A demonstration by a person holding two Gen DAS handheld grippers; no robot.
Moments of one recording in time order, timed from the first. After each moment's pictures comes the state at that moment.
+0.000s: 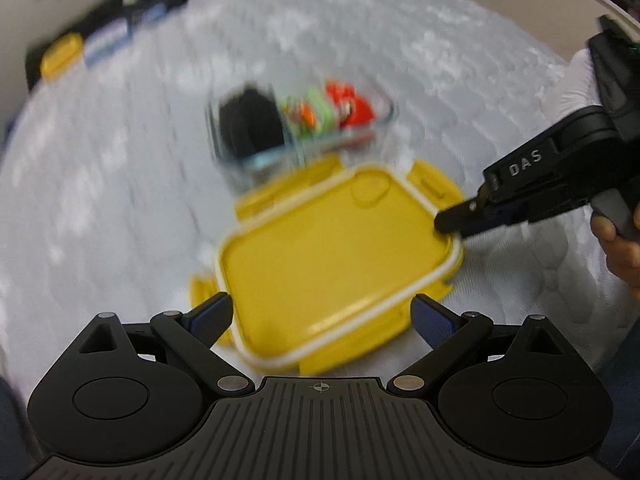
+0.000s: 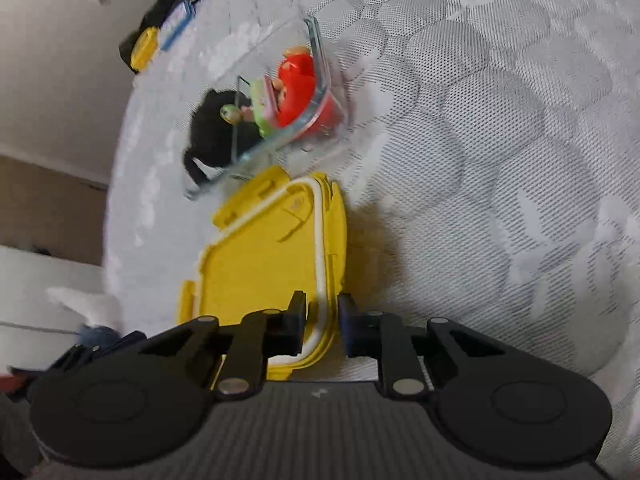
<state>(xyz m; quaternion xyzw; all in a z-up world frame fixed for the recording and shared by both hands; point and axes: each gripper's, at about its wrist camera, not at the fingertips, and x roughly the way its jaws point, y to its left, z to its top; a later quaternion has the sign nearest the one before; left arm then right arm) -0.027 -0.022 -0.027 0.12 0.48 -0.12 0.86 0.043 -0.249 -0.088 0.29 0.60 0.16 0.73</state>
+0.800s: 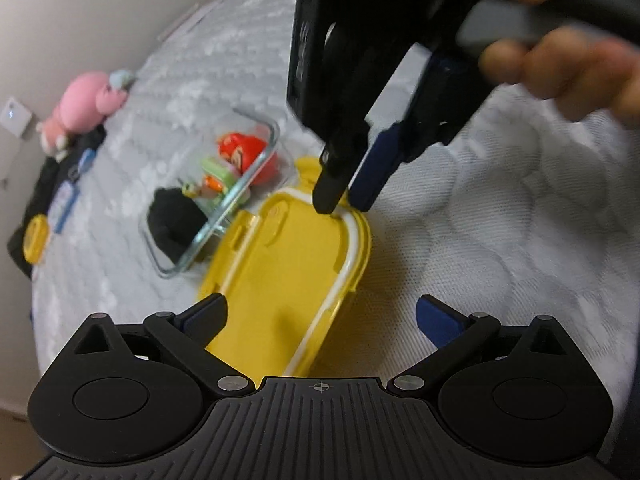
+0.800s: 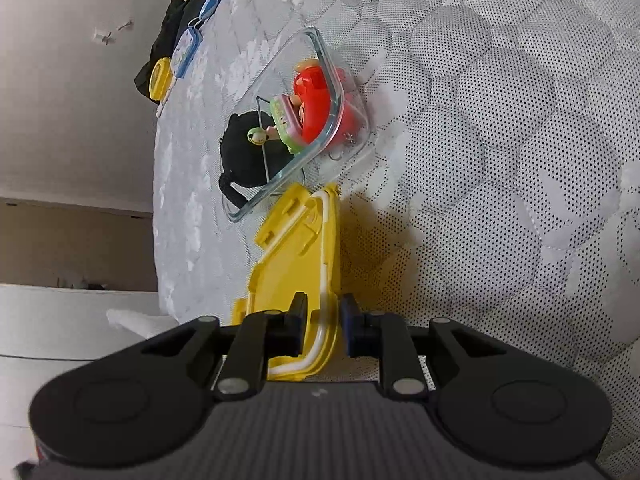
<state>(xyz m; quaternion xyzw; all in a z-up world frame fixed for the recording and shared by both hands) -0.035 -0.101 -0.069 0.34 0.42 -0.20 0.82 0.050 -0.264 -0.085 0.37 0.59 0.17 0.70</state>
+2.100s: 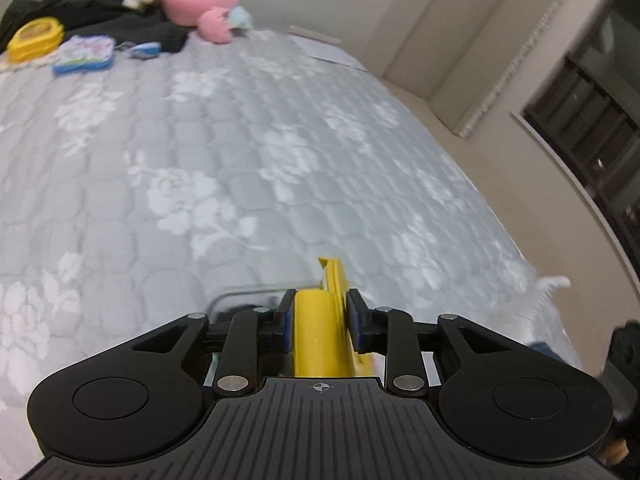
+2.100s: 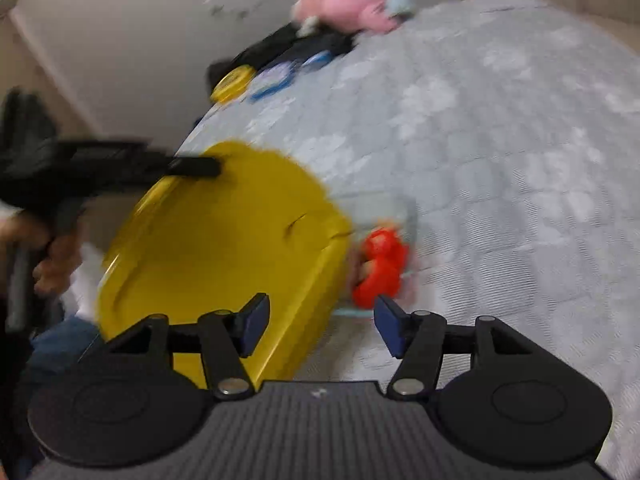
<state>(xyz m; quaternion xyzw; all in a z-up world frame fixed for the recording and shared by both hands) 0.183 0.068 0.024 -0.14 0.43 -0.20 0.87 0.089 -0.219 -0.003 0.13 0.46 0.25 0.84</state>
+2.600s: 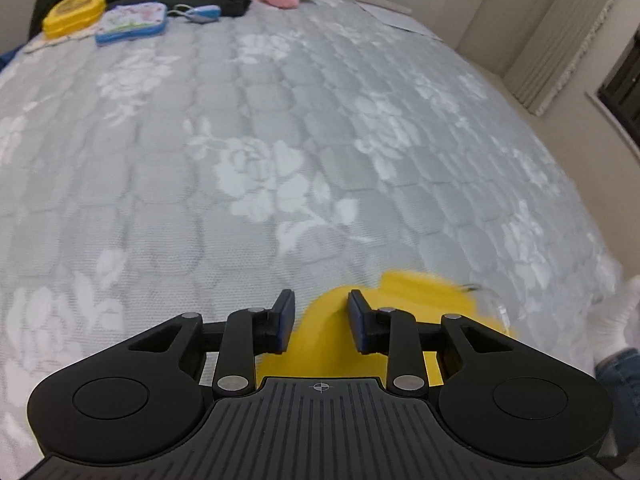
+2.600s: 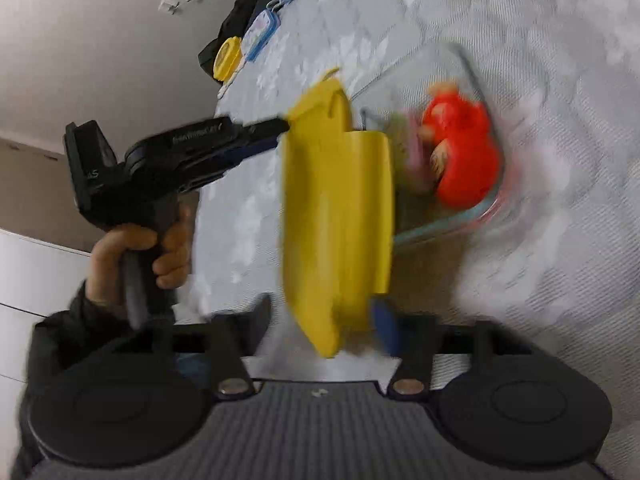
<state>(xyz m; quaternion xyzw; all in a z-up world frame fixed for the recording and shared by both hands) 0.234 0.071 -0.032 -0.09 0.47 -0.13 0.87 0.115 -0.196 -0.080 0.34 0.55 0.27 0.71</state>
